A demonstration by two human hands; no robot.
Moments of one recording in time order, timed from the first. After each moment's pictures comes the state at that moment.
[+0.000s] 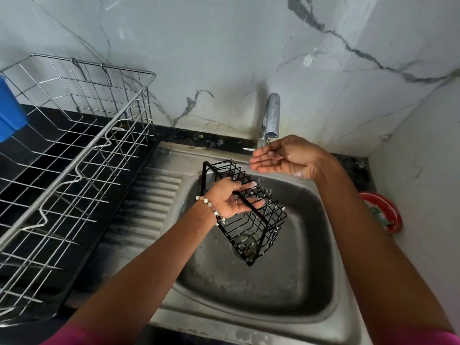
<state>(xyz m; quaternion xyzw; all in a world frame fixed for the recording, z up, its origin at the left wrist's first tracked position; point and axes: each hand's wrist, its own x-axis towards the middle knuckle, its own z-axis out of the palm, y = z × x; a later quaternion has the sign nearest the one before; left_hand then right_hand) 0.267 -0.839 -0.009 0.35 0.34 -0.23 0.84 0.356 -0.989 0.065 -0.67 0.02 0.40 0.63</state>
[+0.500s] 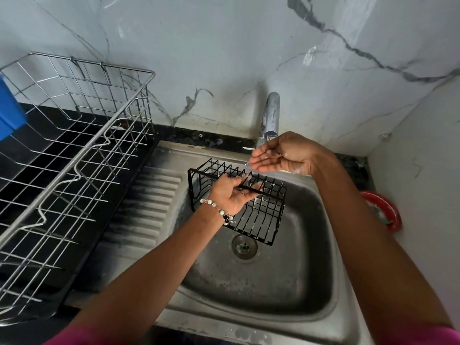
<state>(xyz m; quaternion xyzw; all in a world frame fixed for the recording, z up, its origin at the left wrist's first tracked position) 0.271 -0.855 -0.004 0.25 0.36 -0.11 0.89 0.356 -0.981 0.072 -0.71 0.00 0.39 0.58</state>
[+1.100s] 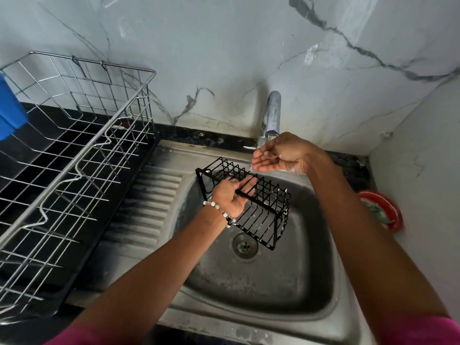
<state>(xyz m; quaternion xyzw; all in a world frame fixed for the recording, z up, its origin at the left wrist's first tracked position) 0.271 -0.859 -0.020 0.30 0.40 -0.05 0.87 0.366 -0.974 0.056 -0.73 0.02 0.38 0.57</state>
